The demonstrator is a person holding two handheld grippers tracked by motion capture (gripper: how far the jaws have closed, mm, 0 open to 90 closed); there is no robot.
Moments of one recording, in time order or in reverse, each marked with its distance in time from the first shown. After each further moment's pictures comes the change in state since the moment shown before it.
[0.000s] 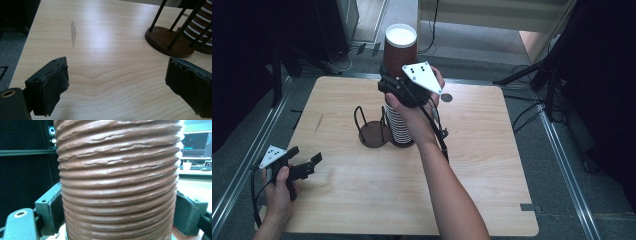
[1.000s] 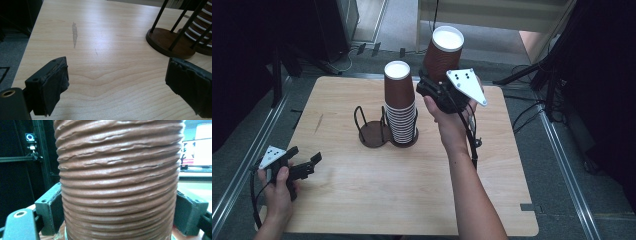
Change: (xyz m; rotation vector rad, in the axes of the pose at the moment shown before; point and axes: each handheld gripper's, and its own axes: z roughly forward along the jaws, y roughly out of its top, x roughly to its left) left arm -0.001 0.000 -0.001 -0.010 0.016 0.005; right arm -0.063 0.014 -0.049 -0.039 -0.131 -0.005
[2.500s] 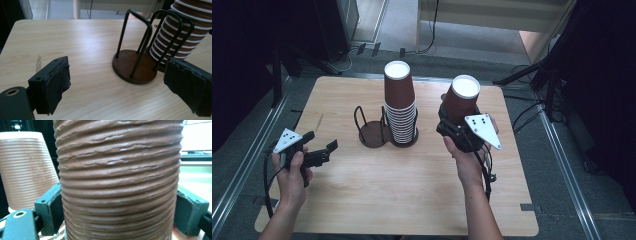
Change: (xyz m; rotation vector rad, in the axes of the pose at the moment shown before) left arm -0.061 0.059 0.010 -0.011 -0.093 0.072; right arm -0.039 -0.073 -0.063 0.087 -0.055 -0.011
